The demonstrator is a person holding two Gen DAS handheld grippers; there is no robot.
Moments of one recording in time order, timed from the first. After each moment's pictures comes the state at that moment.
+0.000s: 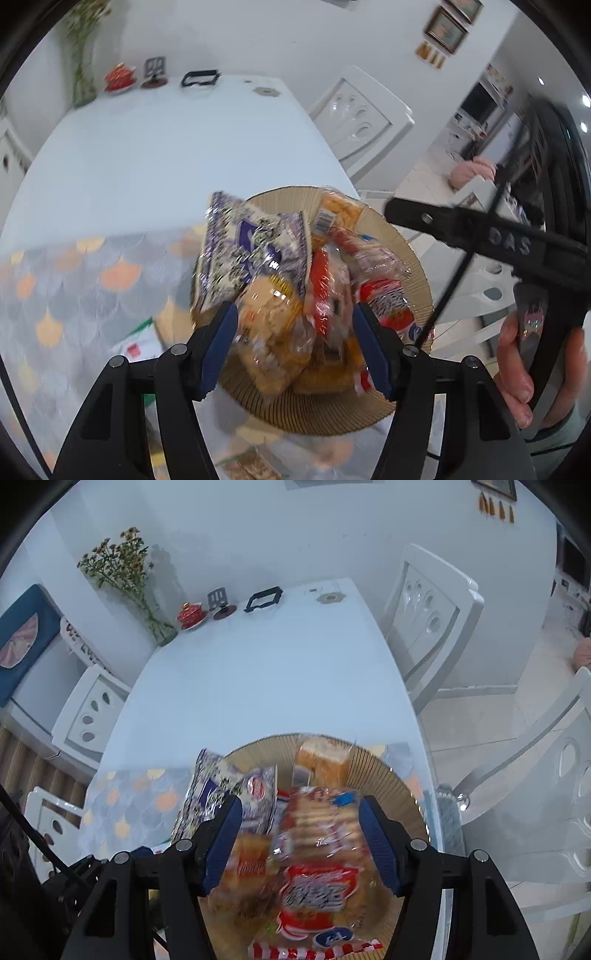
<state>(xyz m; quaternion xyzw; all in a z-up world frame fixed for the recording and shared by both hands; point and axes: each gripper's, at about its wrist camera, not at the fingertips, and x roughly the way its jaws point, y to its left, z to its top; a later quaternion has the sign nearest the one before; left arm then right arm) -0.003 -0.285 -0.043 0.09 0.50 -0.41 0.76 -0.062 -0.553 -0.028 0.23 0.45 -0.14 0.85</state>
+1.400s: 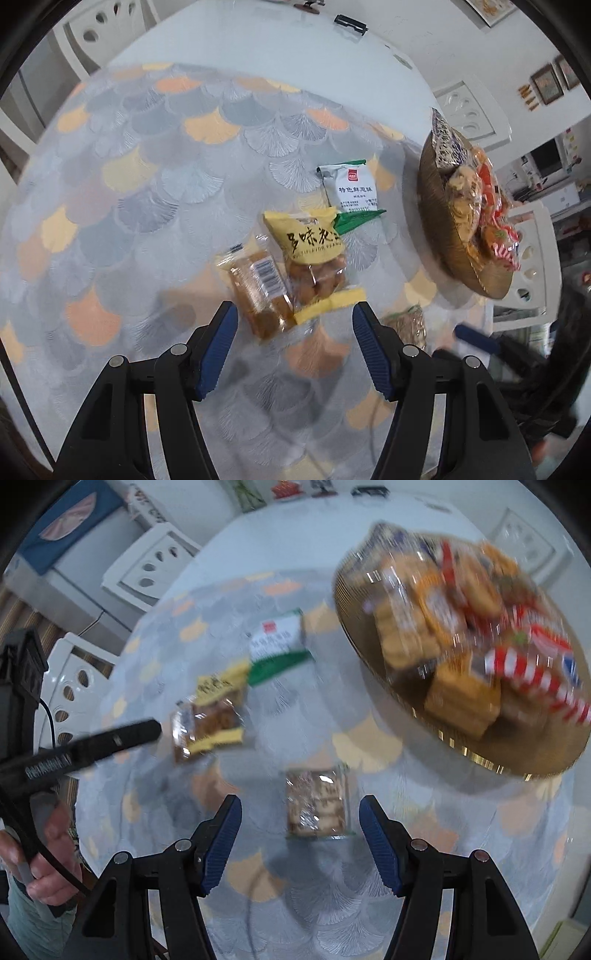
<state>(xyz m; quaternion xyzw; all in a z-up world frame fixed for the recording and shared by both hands) 0.019 -0.065 -0.128 0.00 0.61 -0.28 0.74 -0.114 -0.325 -0.133 0.19 0.58 -0.02 0.79</state>
